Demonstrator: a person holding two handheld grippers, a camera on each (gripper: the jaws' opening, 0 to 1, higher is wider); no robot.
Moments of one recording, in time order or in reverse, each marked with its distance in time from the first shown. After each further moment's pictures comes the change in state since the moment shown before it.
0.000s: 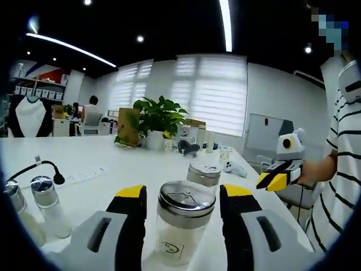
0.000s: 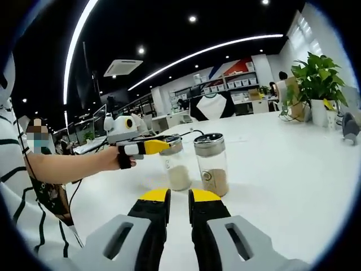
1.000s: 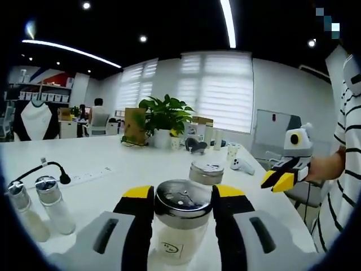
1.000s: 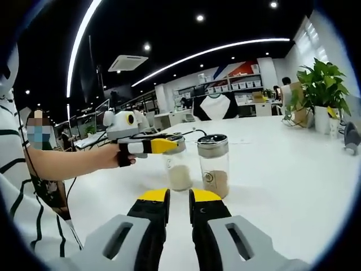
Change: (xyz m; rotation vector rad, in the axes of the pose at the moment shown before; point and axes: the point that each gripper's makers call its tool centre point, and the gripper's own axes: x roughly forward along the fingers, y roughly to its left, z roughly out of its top) left arm 0.003 -0.001 -0.009 0.041 0.041 0.126; right arm 0.003 0.001 0.002 -0.056 0.010 0.006
